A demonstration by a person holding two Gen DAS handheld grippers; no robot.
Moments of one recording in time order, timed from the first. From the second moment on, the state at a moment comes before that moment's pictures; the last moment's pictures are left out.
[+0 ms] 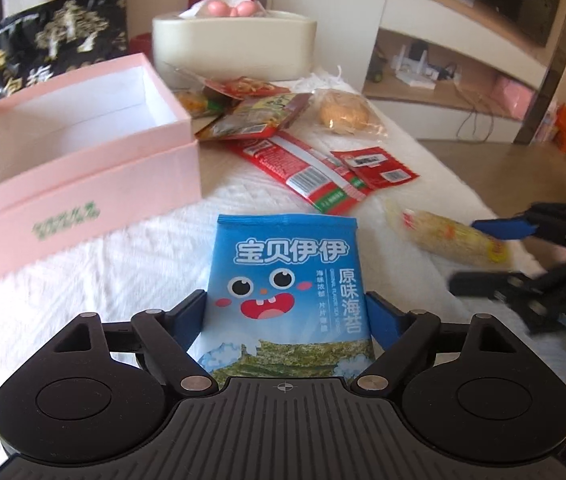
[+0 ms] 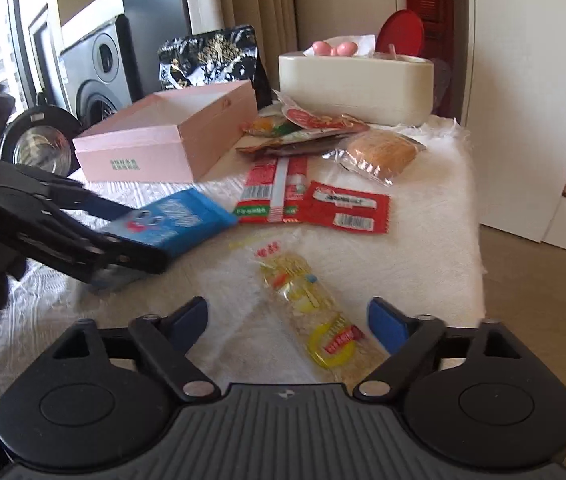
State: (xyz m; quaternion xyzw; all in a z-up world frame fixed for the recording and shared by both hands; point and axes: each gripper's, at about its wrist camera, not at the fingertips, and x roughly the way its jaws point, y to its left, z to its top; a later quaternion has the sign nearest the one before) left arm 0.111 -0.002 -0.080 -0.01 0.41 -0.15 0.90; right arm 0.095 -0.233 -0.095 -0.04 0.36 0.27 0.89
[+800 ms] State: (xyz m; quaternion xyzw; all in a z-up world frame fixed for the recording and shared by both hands) left arm 0.042 0.111 0.021 -0.09 0.27 -0.04 0.96; right arm 0.062 -0.135 0.026 -0.05 0.27 0.42 0.86
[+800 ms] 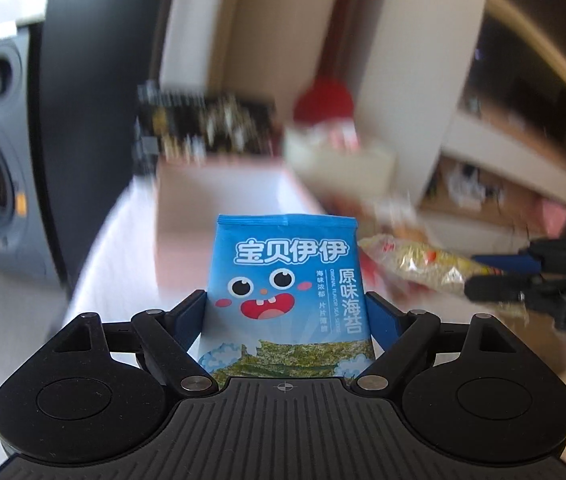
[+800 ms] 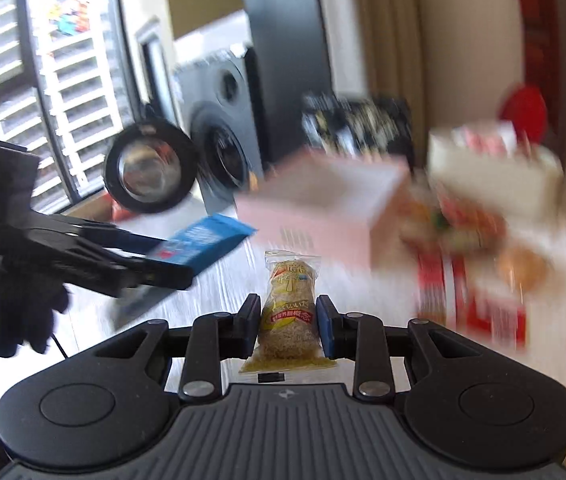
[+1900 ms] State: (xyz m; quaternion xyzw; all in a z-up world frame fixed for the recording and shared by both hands) left arm 0.269 0.124 -0.054 -0.03 0.40 0.02 0.92; right arm 0.211 -0.118 -0.071 -0.15 0.27 0.25 0.92
